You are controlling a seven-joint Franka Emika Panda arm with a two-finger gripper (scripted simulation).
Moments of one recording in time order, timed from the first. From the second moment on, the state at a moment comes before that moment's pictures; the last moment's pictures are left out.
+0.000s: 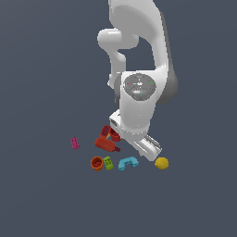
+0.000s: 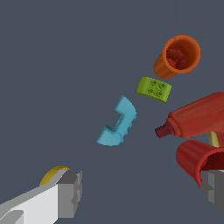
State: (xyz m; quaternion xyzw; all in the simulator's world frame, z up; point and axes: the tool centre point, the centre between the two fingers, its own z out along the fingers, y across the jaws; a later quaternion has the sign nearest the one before) arm 0.088 0.053 0.165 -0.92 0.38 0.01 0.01
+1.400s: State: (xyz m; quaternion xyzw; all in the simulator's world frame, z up) arm 0.109 0.044 0.067 -0.80 0.60 0.00 0.00
